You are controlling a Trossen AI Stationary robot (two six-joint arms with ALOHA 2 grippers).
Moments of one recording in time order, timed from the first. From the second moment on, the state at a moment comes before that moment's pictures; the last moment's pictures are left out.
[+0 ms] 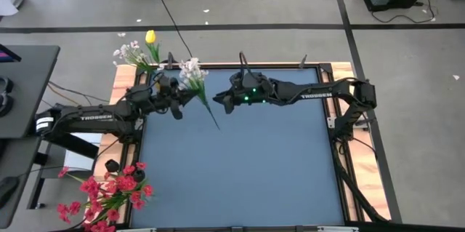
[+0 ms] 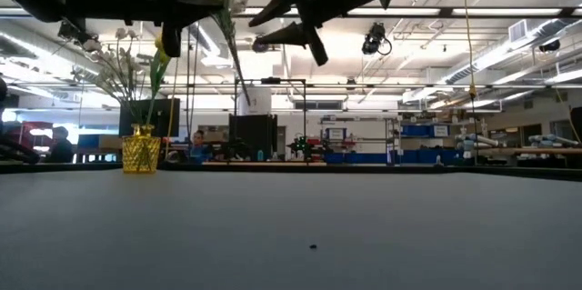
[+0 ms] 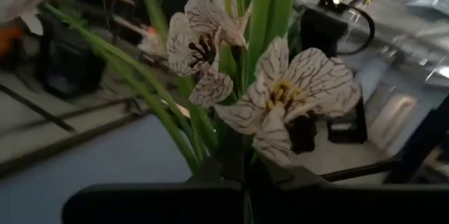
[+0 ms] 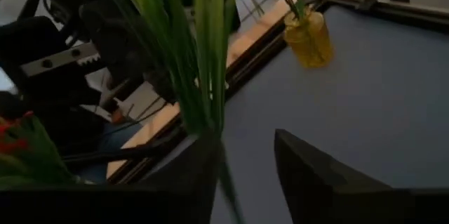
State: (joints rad) left arm 0.29 0.81 0.37 0.59 0.03 -0.47; right arm -0.17 1.72 1.27 0.12 -0.04 0.68
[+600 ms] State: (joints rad) left arm 0.42 0.58 0.37 0.25 -0.22 -0.29; right arm -0.24 1.65 1.27 -0.30 -0.15 0.63
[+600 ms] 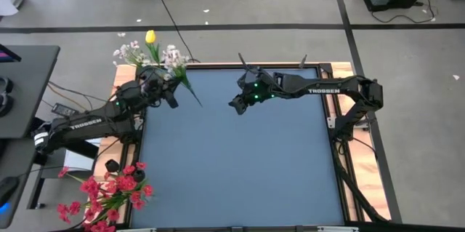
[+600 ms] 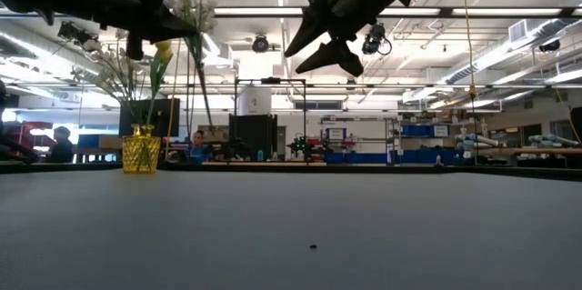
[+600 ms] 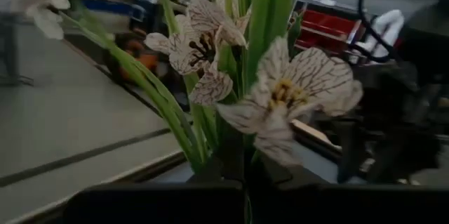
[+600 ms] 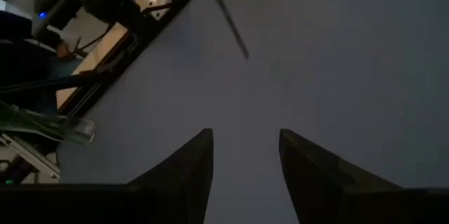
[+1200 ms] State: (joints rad) left arm 0.62 0.49 0.67 -0.25 -0.35 0.09; right arm -0.37 1.65 1.27 -0.25 -0.12 0.59
